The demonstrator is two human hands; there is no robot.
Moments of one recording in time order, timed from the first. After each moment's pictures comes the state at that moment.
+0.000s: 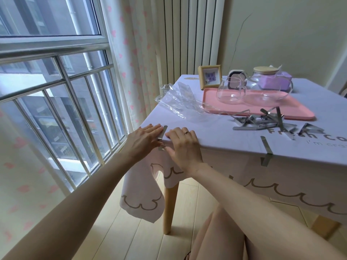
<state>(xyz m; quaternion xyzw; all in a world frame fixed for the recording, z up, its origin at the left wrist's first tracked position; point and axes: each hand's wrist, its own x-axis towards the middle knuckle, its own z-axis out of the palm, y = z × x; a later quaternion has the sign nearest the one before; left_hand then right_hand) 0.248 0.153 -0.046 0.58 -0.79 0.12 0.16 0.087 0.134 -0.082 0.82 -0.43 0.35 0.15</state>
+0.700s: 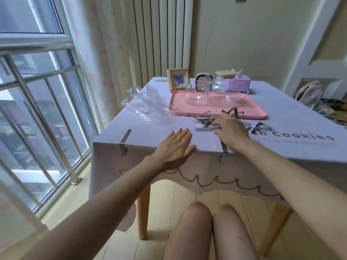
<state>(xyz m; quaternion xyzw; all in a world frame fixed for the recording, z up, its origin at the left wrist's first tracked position) 0.075 0.138 -0.050 0.49 -0.87 0.03 0.11 -0.132 0.096 -0.019 0.76 -0.61 0.22 0.06</state>
